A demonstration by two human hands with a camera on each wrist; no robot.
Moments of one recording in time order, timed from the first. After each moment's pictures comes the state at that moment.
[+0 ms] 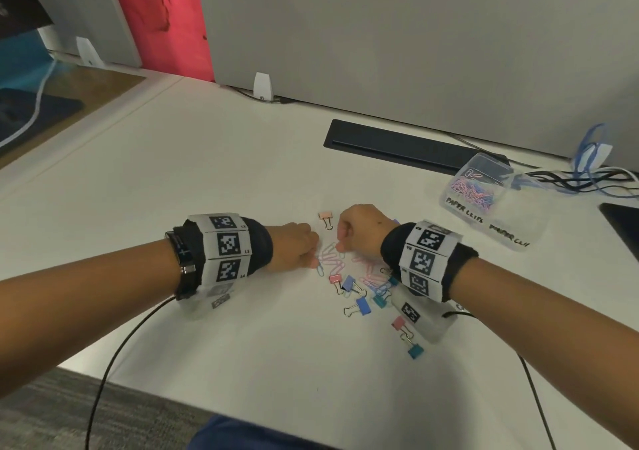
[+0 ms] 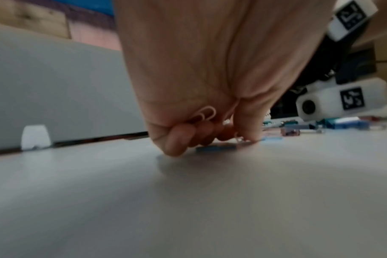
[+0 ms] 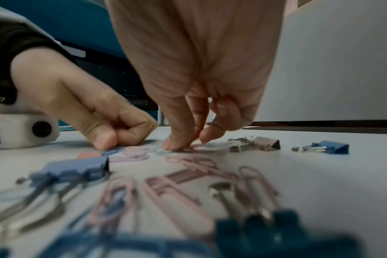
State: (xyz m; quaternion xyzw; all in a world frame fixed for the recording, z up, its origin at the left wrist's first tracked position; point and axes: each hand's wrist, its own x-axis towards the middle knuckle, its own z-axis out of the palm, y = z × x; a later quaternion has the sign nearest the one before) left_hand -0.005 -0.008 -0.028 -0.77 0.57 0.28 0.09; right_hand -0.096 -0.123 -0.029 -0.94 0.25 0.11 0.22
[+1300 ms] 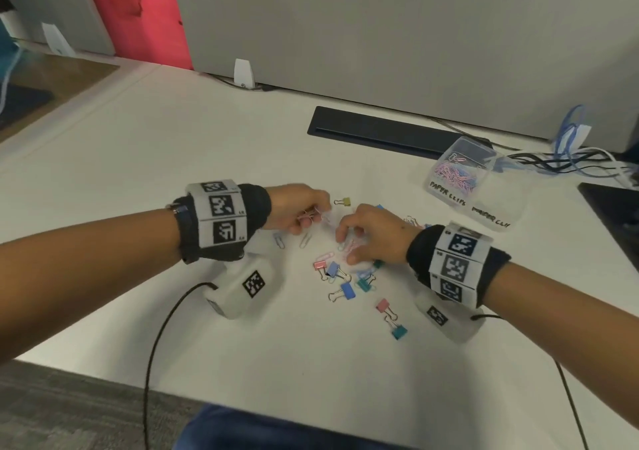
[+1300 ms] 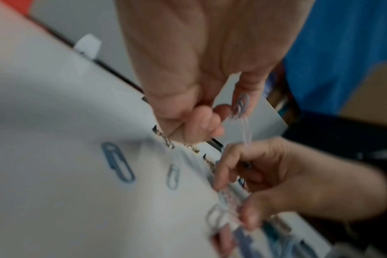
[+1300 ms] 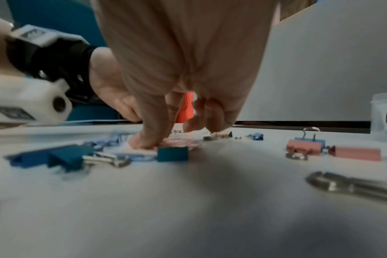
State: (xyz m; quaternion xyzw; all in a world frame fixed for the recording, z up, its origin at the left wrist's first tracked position) left_hand -0.007 -0.040 -0.012 -0.72 0.33 0.53 -0.30; right_hand -0.141 -0.138 -0.032 -0.94 0.20 0.13 0.23
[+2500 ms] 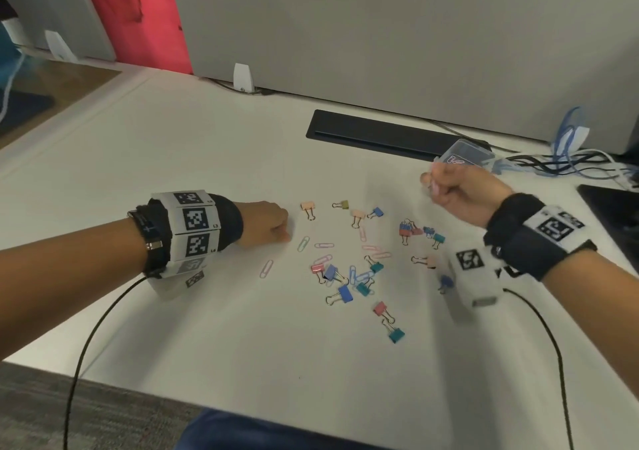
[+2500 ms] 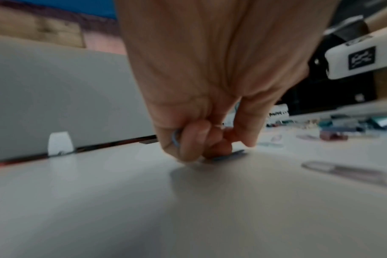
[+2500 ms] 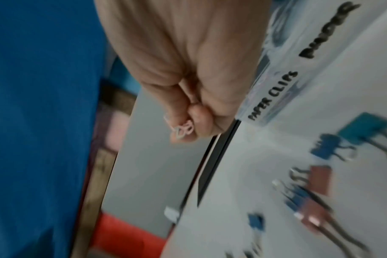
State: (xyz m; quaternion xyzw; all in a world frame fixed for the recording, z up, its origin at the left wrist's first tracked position) left_hand 0.015 -0.011 -0.029 -0.79 0.55 0.26 0.07; right_hand -0.181 -0.220 0.007 -0.56 0.37 -0.16 0.72
